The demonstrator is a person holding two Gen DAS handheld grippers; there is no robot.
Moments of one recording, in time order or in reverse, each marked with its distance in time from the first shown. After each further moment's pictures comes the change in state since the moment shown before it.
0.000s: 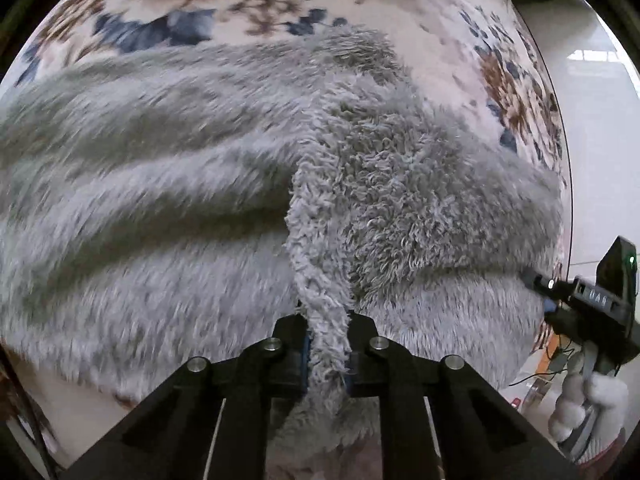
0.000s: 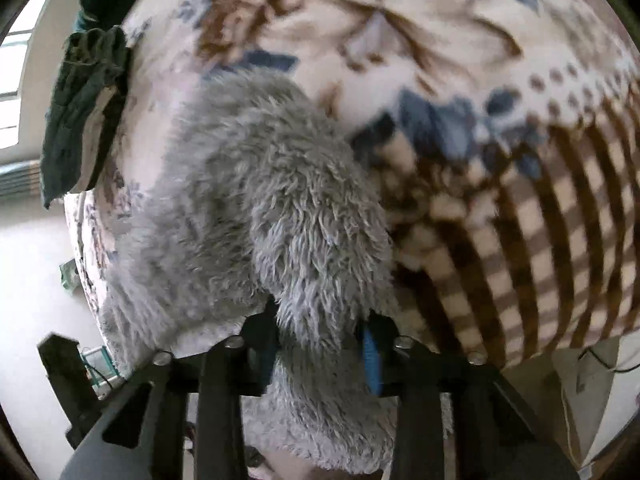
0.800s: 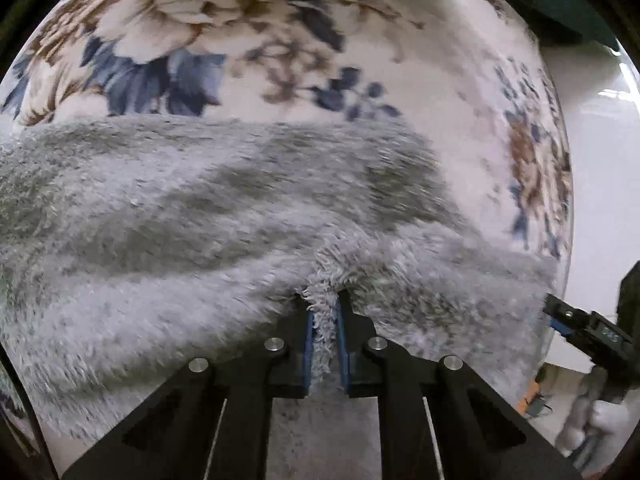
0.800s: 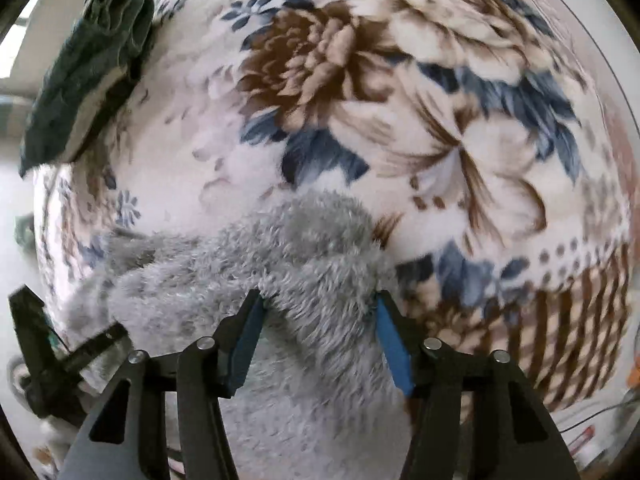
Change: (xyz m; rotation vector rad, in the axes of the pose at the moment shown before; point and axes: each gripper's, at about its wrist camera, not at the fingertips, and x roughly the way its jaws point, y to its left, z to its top) left arm 0.016 0.023 0.087 -0.084 -0.047 -0.019; right arm -0.021 0.067 0.060 -0.214 0.004 -0.217
